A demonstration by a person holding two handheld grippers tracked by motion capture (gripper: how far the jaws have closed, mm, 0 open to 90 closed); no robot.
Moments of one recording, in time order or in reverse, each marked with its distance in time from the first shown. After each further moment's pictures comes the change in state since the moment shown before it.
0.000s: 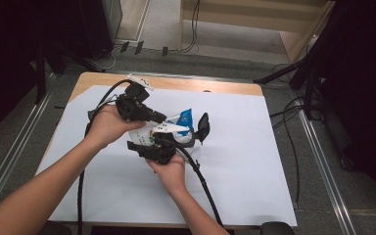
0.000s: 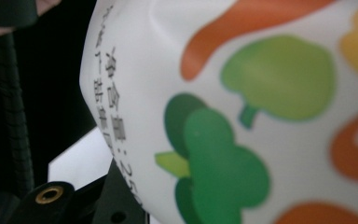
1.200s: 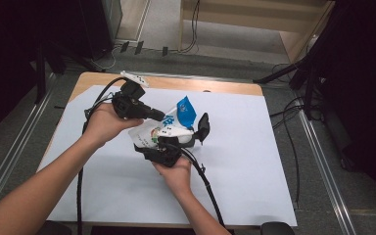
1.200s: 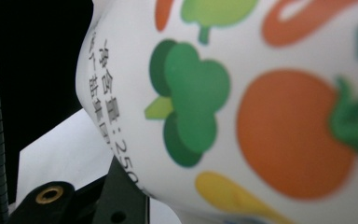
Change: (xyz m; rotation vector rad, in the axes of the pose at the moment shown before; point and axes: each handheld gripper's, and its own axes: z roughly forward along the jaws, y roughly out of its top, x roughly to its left) left arm 0.001 0.000 -0.013 -0.053 -0.028 0.020; right arm -0.001 -0.007 -0.014 -0.002 -0.085 -0.063
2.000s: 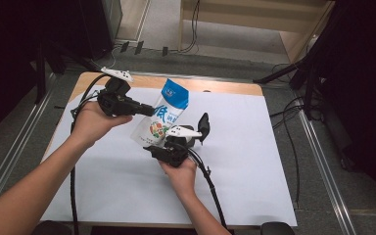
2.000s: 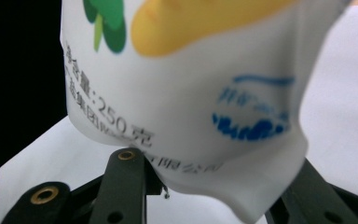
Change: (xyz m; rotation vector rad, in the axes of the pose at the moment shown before) left arm 0.006 -0.011 -0.030 -0.076 0.024 -0.012; right arm -0.014 -0.007 -0.012 -0.029 -0.068 0.070
